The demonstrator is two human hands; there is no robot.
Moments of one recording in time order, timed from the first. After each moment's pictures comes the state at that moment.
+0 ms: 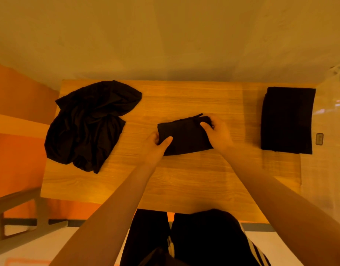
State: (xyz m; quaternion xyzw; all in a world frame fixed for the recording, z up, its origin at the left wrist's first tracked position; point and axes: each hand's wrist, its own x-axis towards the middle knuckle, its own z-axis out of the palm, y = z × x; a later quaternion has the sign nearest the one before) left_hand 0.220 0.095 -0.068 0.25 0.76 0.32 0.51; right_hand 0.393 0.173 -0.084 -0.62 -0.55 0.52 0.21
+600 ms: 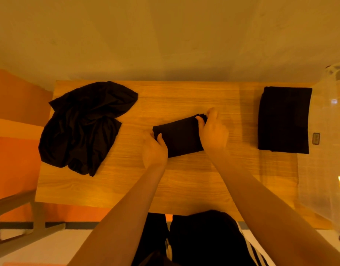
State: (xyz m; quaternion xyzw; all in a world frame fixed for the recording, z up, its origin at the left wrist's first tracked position) left_hand 0.240 0.100 -0.084 0.31 0.88 0.24 0.27; right_hand 0.374 0.173 -0.088 -0.72 -0.66 0.17 0.12
